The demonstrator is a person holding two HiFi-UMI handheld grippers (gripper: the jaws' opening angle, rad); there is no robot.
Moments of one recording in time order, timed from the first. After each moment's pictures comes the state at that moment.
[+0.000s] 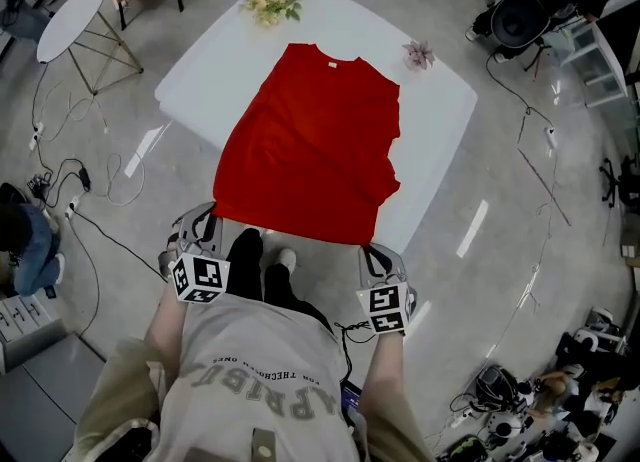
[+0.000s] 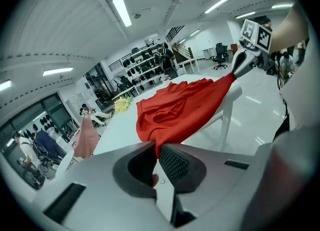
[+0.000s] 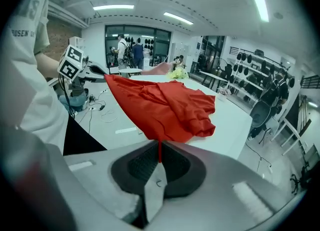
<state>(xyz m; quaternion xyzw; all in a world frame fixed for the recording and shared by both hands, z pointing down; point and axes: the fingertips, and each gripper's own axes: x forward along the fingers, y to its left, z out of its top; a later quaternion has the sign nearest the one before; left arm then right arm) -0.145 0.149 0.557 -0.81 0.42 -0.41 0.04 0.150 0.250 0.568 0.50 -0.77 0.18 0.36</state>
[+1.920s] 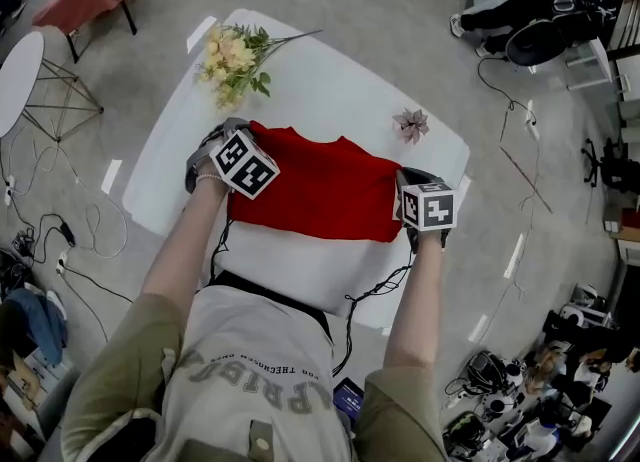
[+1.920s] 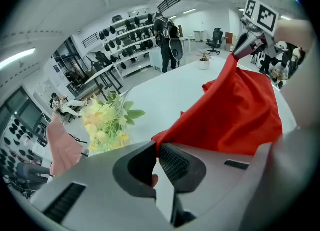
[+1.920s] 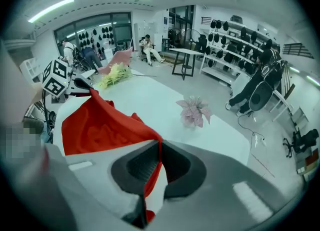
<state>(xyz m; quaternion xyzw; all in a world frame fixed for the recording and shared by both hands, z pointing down) -0.004 -0.276 0.592 -0.79 0.29 -0.53 -0.03 0.298 -0.144 0.556 0.58 -0.64 0.33 0.38</state>
